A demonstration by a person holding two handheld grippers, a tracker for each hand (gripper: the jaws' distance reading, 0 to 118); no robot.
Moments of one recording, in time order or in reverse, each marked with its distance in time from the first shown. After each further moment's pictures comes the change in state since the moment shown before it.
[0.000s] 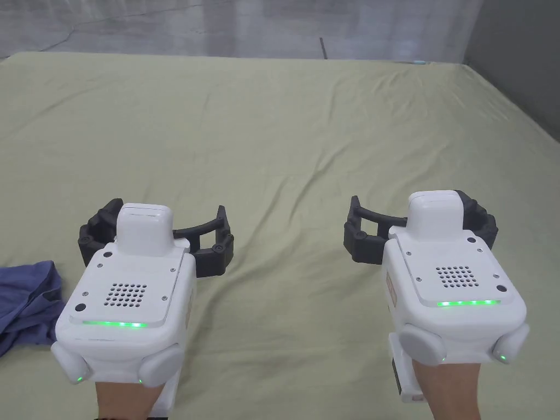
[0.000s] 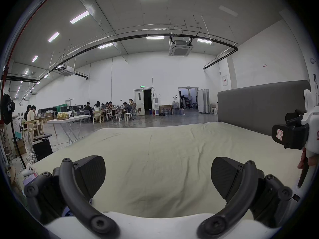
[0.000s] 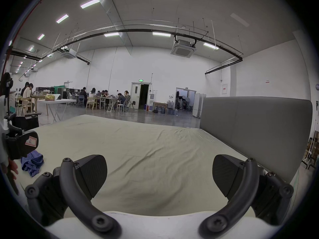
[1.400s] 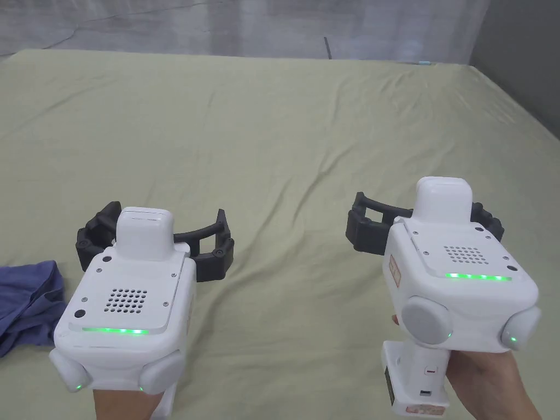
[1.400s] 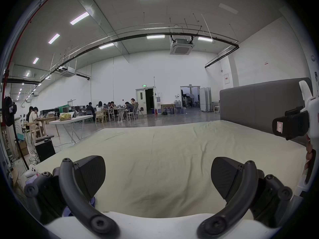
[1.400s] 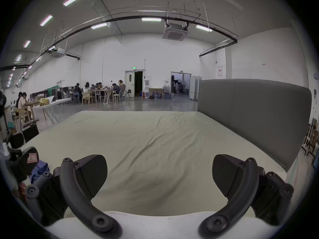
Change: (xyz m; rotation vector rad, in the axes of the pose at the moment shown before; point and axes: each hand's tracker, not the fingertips) left arm -0.002 0.000 0.001 -0.009 0.022 -0.013; right arm -0.006 0.027 -0.007 -0.167 -0.036 -0.107
